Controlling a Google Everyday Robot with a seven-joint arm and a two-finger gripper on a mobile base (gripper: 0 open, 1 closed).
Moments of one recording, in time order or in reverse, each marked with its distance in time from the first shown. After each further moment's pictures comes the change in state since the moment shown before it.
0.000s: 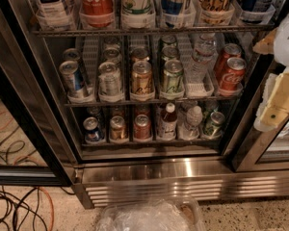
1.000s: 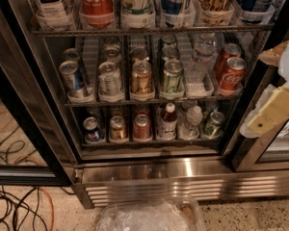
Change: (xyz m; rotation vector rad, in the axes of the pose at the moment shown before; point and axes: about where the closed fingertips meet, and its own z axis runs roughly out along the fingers) arm -0.005 0.009 0.012 0.066 -0.193 0.151
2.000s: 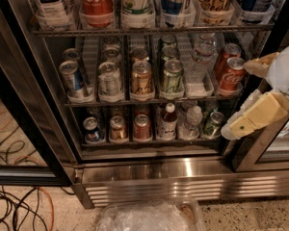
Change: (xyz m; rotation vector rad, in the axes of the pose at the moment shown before) arm -0.018 0.015 0.018 -0.068 -0.216 0.105
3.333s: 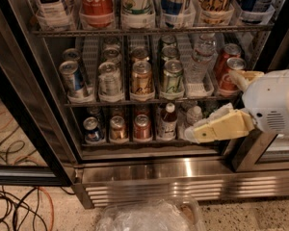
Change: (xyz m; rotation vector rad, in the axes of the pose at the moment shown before) arm -0.027 0.027 0.029 0.119 -0.267 0.127
